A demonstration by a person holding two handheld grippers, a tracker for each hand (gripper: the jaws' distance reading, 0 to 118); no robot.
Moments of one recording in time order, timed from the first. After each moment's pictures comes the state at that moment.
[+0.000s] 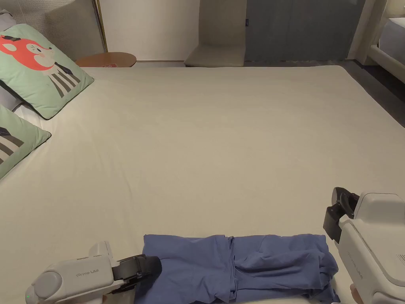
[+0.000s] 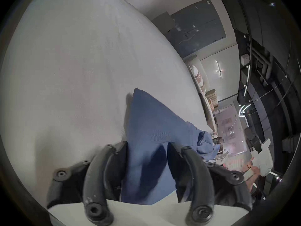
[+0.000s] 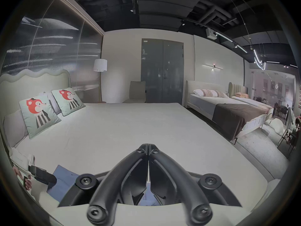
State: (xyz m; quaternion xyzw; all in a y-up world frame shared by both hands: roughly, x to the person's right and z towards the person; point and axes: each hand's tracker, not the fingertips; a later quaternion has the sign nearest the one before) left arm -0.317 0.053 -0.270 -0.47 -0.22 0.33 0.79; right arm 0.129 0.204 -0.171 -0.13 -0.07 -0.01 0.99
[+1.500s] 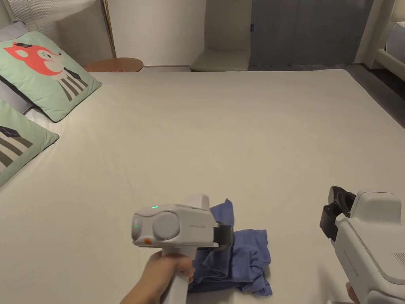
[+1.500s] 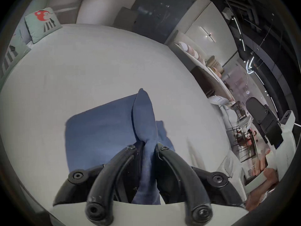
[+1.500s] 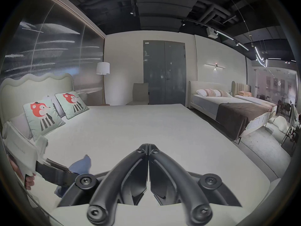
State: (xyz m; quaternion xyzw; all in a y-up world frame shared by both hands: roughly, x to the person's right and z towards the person) left arm -0.110 0.162 -0.280 -0.47 -0.26 0.14 0.83; right arm 0.140 0.207 -0.157 -0.12 -0.06 -0.02 0.99
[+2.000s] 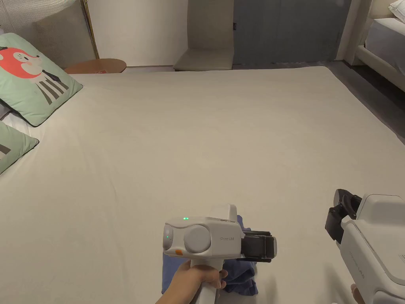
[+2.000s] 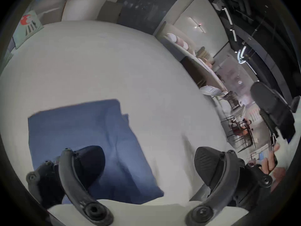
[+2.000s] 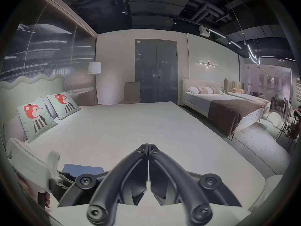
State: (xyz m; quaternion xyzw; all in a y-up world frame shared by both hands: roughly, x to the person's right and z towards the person) left arm -0.050 0.144 -0.272 -0.45 -0.32 0.10 0.83; right arm 0.172 0.201 -0.149 -0.13 -0.09 -0.03 0.99
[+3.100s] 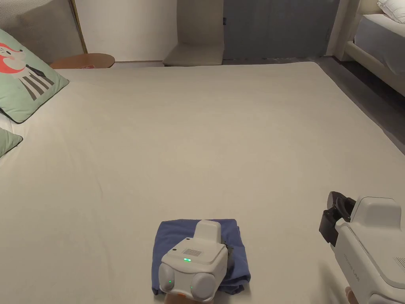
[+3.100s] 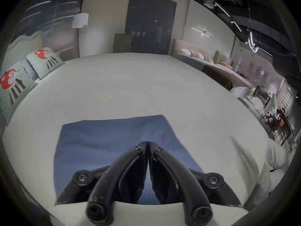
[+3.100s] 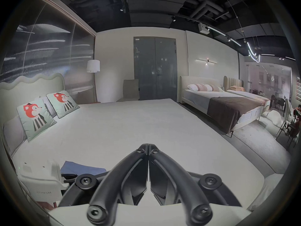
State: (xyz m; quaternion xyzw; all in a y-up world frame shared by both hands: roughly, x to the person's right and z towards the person) left arm -0.027 0.084 -0.240 -0.34 -0.21 -0.01 0.92; right arm 0.186 0.192 -0.142 -0.14 -0.09 -0.03 0.99
